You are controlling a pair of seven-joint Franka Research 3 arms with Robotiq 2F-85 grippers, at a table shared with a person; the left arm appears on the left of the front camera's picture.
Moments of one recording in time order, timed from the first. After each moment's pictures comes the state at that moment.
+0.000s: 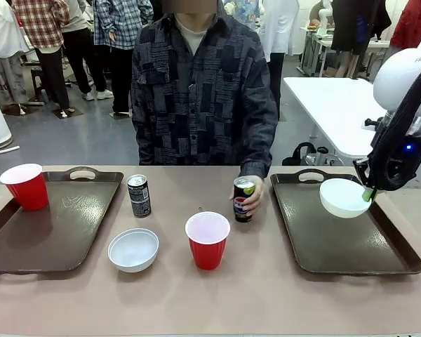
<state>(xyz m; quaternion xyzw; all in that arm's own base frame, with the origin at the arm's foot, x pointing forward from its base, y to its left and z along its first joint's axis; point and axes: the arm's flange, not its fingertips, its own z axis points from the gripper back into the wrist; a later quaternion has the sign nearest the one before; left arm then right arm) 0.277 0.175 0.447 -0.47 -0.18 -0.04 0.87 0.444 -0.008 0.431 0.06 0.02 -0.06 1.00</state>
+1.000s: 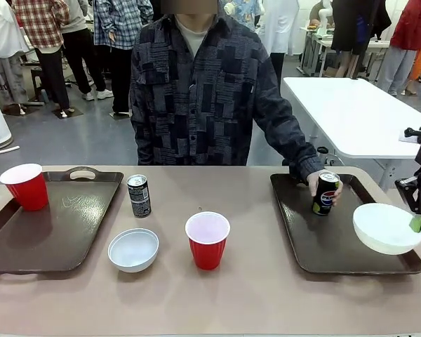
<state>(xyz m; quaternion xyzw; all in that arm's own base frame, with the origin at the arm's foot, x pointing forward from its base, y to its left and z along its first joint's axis) 0.277 0.175 0.447 -0.47 -0.18 -0.04 0.87 0.317 -0.011 0.477 0.02 0.06 -0.07 1.00</state>
